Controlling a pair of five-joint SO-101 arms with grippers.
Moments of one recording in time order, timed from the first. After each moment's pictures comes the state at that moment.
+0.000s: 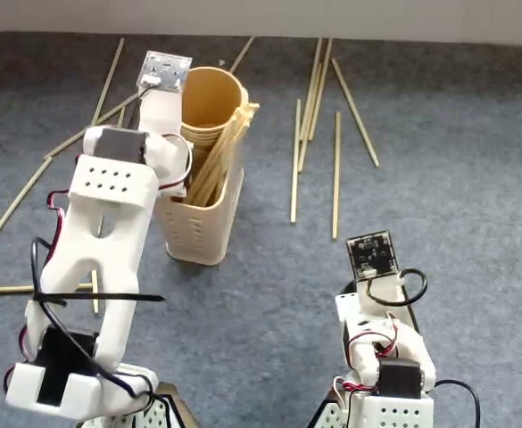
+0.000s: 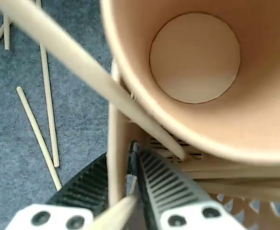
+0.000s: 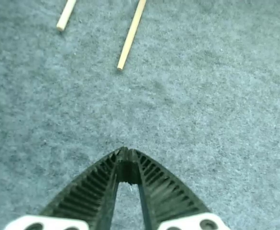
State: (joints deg) left arm 6.8 0.2 7.3 75.1 6.9; right arm -2.1 -104.6 95.3 63.1 16.4
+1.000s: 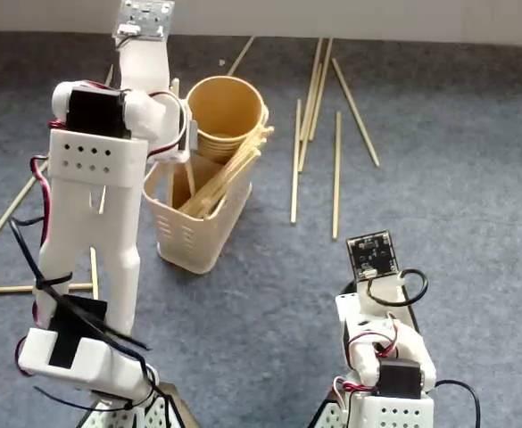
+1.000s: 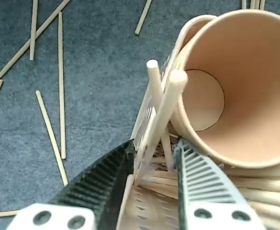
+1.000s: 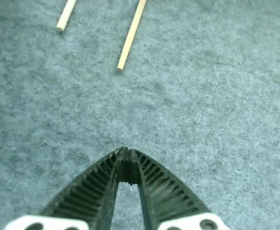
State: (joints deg) left arm 2.7 1.0 -29.2 98.7 11.9; right arm -2.1 -104.6 95.3 63.1 16.4
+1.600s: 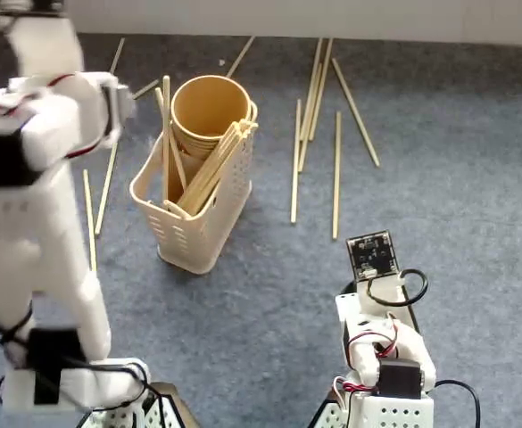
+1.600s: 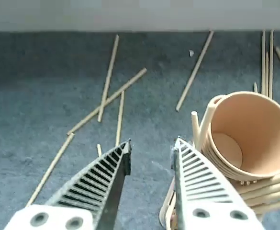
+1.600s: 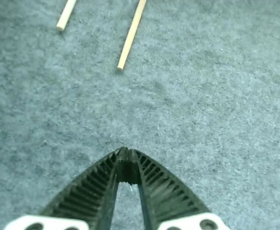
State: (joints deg) left arm -9.9 -10.8 -43.3 98.7 4.7; right arm -2.1 -104.6 95.3 63.1 16.4
